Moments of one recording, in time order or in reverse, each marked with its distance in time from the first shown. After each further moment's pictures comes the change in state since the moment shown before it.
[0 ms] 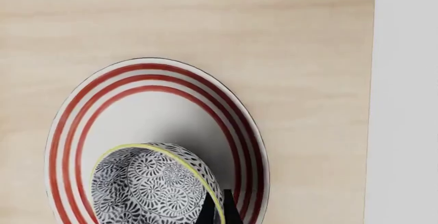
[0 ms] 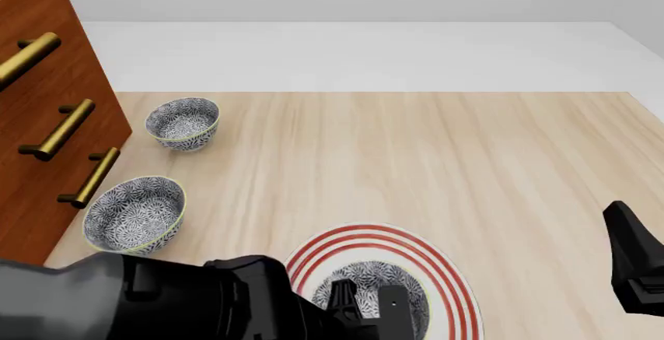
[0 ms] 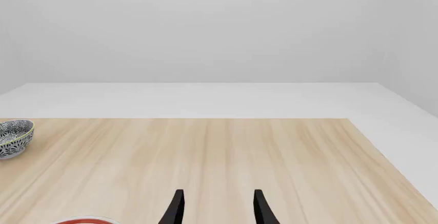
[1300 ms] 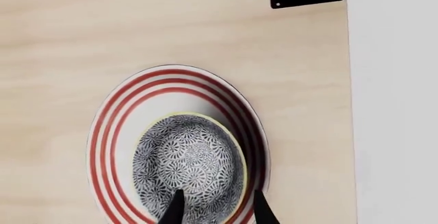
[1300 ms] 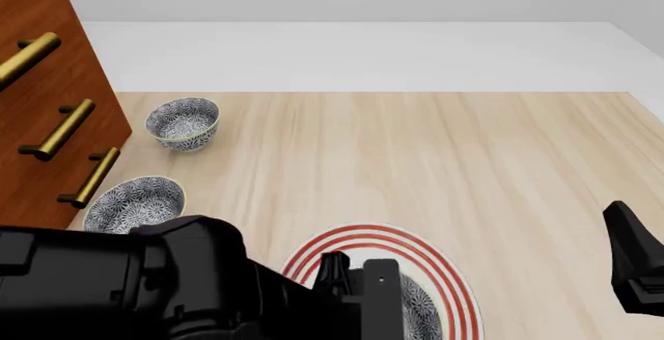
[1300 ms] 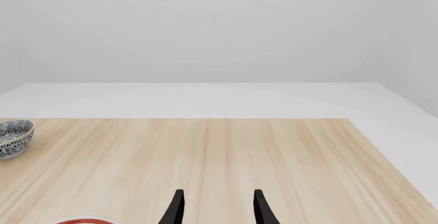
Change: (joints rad) left arm 0.008 -0.161 -0.026 0.115 0.085; right arm 0.000 0.000 0.000 0.000 0.000
